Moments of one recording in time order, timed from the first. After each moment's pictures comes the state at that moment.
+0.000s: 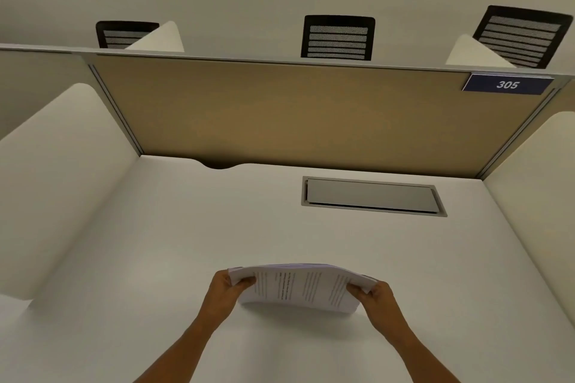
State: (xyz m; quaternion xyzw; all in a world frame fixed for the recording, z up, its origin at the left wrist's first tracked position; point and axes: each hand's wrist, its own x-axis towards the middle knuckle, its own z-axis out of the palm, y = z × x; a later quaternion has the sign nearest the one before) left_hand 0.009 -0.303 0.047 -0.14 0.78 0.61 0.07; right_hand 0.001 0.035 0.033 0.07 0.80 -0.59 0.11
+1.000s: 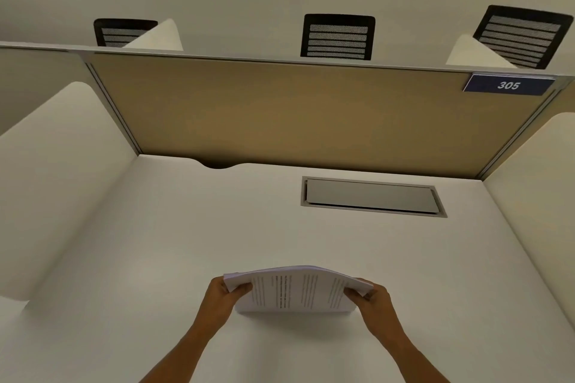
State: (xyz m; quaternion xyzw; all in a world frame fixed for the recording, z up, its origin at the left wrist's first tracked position) left_hand 0.017 -0.306 0.041 -0.17 0.77 0.61 0.07; right_hand 0.002 0.026 0.027 0.08 0.81 -0.58 0.09
